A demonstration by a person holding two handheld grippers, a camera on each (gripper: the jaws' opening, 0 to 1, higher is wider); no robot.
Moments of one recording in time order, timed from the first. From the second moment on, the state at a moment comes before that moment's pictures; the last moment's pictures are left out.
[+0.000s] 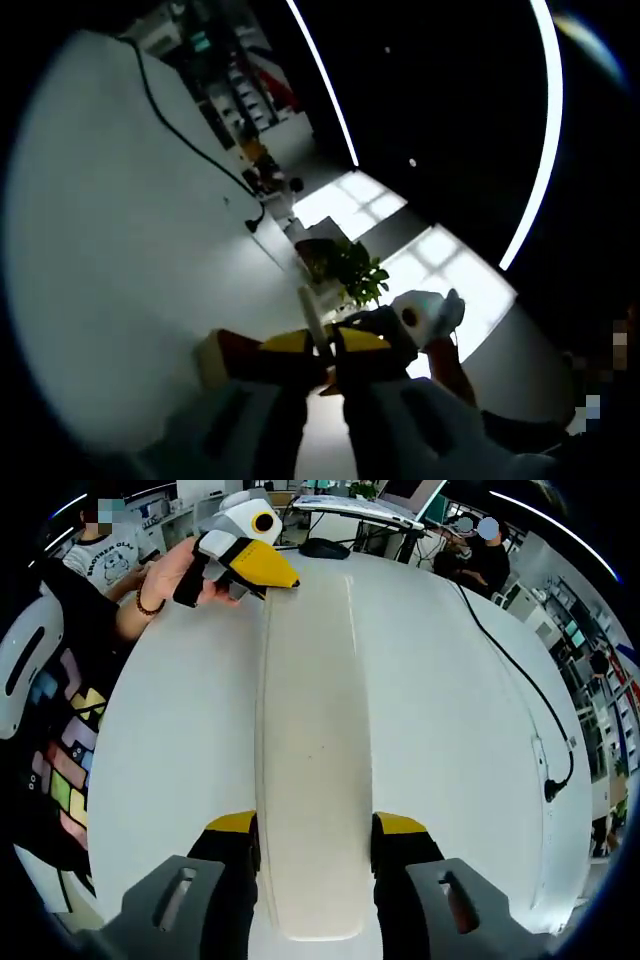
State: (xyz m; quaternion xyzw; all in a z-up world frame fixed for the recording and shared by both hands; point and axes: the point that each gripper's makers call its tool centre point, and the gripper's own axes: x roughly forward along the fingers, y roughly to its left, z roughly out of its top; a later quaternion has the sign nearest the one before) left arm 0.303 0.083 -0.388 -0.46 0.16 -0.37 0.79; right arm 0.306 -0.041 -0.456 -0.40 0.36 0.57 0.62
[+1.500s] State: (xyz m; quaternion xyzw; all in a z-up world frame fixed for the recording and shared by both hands) left arm 0.305 0.095 -0.414 -0.31 0.19 -0.32 0.88; right arm 0.300 -0.071 -0.459 -0.34 0.47 0.53 0.62
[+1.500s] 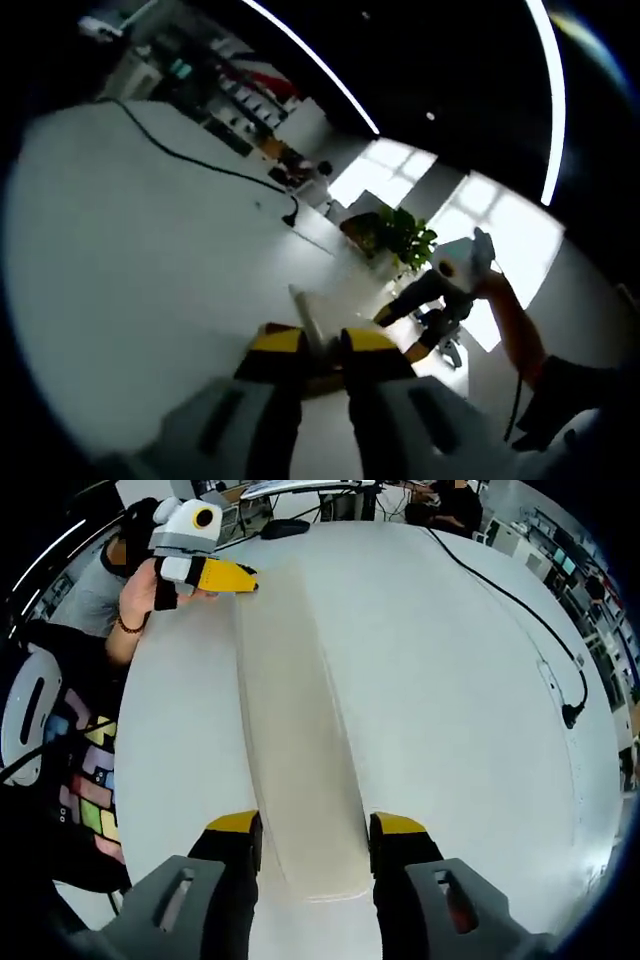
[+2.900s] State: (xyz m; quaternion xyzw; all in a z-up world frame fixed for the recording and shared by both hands) left arm 0.305 0.094 -0.444 -0.19 0.25 -0.29 0.90; right arm 0.303 -0.078 -0.473 -0.41 0.48 0.52 0.58
